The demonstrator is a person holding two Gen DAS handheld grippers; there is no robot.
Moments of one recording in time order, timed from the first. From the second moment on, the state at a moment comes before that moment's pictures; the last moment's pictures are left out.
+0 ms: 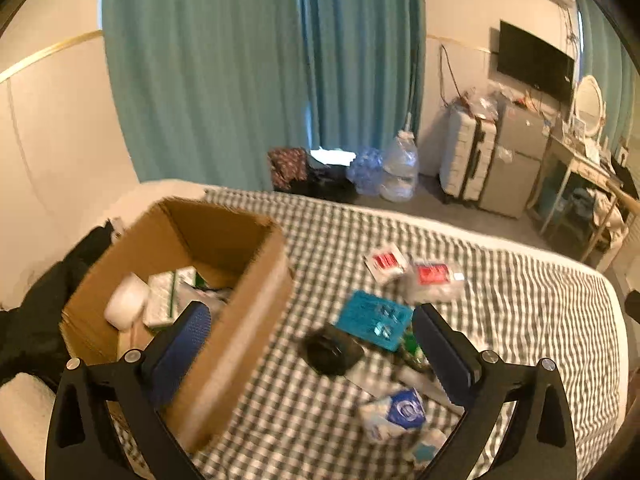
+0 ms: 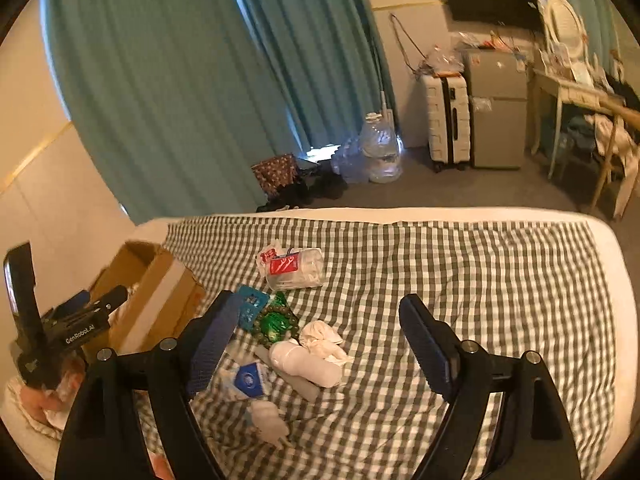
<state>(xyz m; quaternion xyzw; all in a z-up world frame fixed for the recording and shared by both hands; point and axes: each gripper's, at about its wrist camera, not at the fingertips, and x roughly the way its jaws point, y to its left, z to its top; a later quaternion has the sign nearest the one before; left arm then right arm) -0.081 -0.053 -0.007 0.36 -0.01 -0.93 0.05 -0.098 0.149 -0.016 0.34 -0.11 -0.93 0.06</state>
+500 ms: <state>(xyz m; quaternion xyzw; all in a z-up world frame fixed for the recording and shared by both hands) -0.124 -0.020 -0.095 0.43 -0.07 -0.90 0.03 -0.149 0.079 -0.112 0.46 0.09 -0.87 0.15</state>
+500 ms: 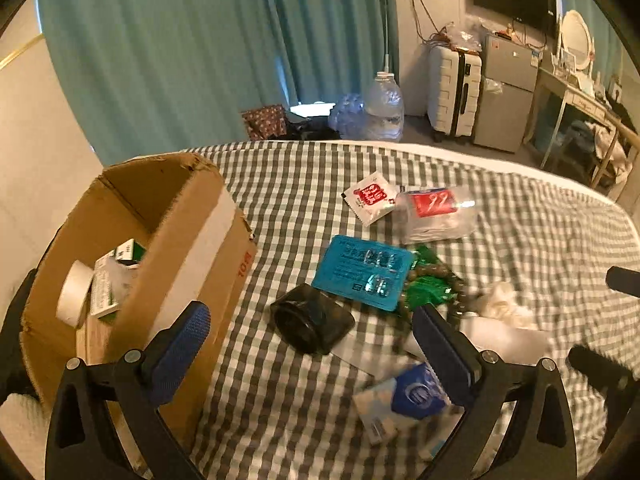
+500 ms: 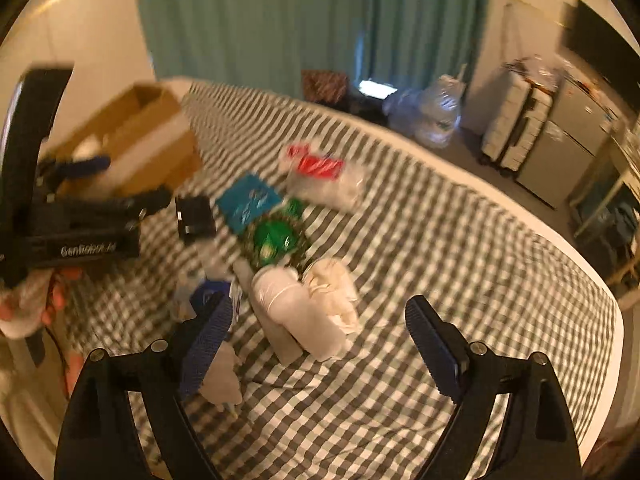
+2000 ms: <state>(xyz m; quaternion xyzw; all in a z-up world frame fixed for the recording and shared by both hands) -0.161 -0.047 -0.182 0.55 -0.02 -0.84 -0.01 -0.165 0.098 -0.119 0.43 0.00 -0.89 0.15</state>
